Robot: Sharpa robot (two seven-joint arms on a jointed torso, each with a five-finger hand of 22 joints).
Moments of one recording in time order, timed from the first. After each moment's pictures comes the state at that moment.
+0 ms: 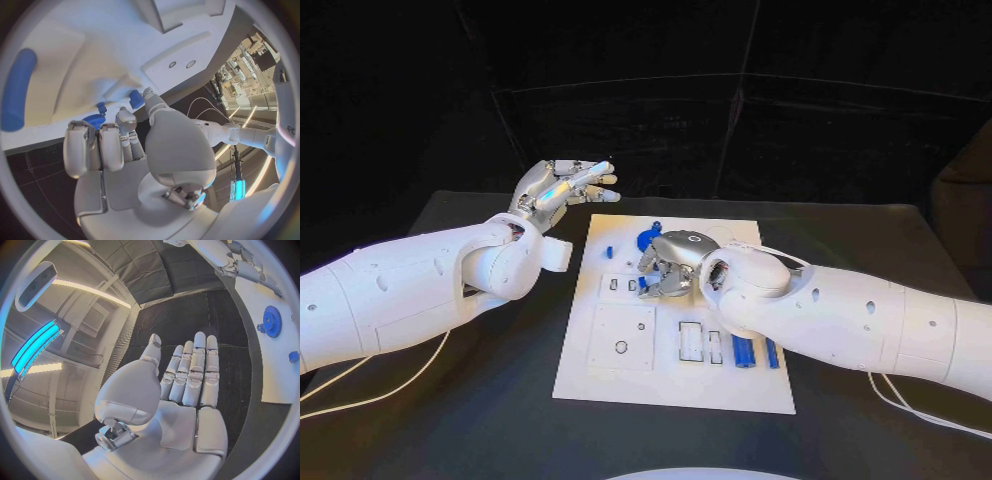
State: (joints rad) left arm 1.28 -0.81 -0.13 1.40 -0.01 -0.24 0.62; left_hand 1.24 0.16 -0.20 -0.10 0.05 1.01 0.22 0.07 0.07 1.10 0.16 0.08 0.07 1.22 0.10 0.15 0.12 0.18 0.97 0.22 0.28 0.08; right arm 1.16 -0.53 -0.06 1.45 -1.60 -0.26 -0.27; right_hand 1.24 -0.11 0.10 0.09 0.11 0.93 0.16 0.07 0.07 1.32 0.06 1.01 1.16 1.47 -0.01 1.41 1.30 0.06 1.43 0.09 1.49 1.31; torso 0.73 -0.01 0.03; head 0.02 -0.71
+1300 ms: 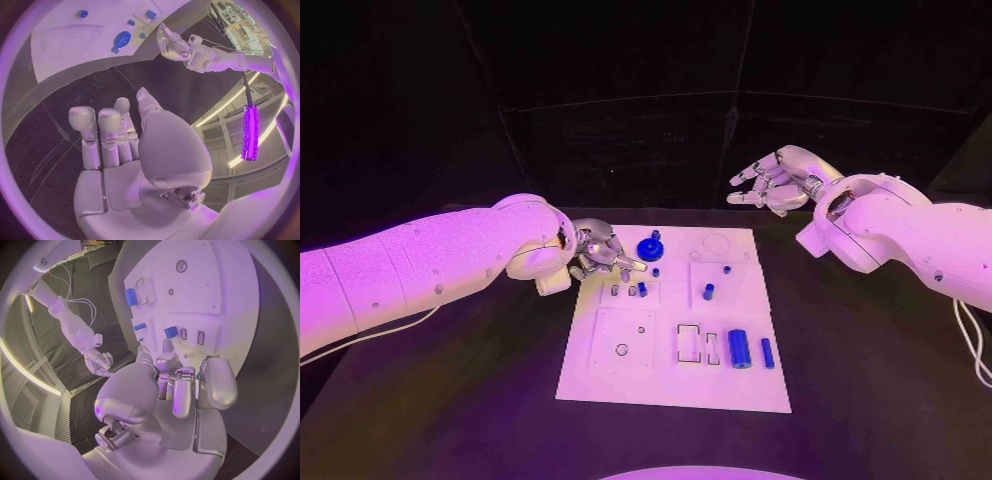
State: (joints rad) left arm 1.34 -0.68 -0.13 1.33 -0.79 0.16 -0.37; left_hand 1.16 0.21 -0.37 0.17 0.05 0.98 0.06 0.50 0.37 1.31 -0.01 1.08 1.01 1.47 -0.08 1.57 1.31 0.10 1.47 0.02 1.30 1.10; right arm 1.32 -0.83 -0.01 1.41 -0.96 -0.36 0.00; right_hand 1.35 -0.05 0.02 0.11 0.15 0.94 0.15 0.07 0.07 1.22 0.06 0.70 0.91 1.42 -0.02 1.01 0.86 0.12 1.20 0.09 1.21 0.90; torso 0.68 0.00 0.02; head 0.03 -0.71
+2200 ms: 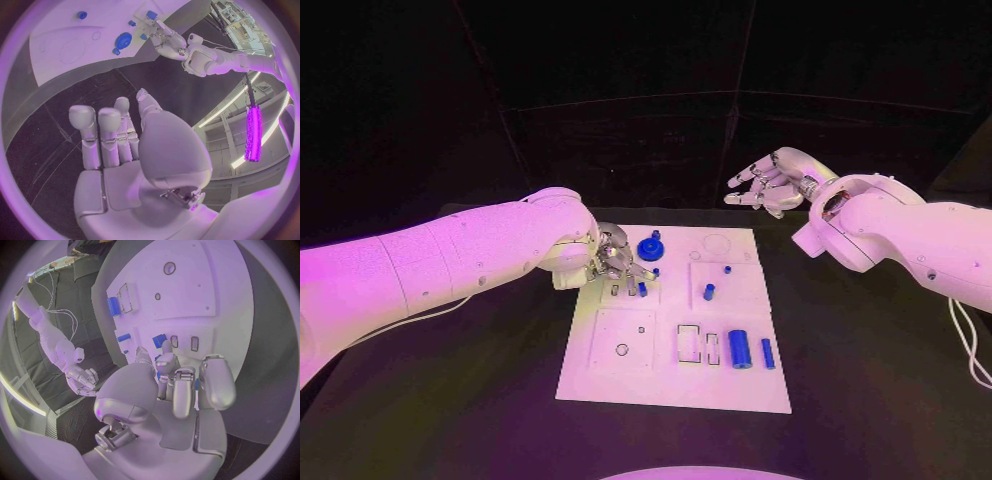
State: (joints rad) left arm 1.35 -0.55 -0.13 1.23 -0.85 0.27 -0.54; left_hand 1.15 0.18 -0.38 0.22 0.05 0.89 0.06 0.64 0.49 1.29 -0.02 1.12 1.04 1.47 -0.08 1.57 1.31 0.10 1.46 0.02 1.32 1.13; right arm 1.32 -0.81 -0.02 1.40 -0.96 -0.35 -0.03; right_hand 1.35 -0.04 0.01 0.12 0.20 0.94 0.15 0.07 0.07 1.22 0.06 0.69 0.90 1.43 -0.02 0.98 0.86 0.12 1.20 0.09 1.19 0.89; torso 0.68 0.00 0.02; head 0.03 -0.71
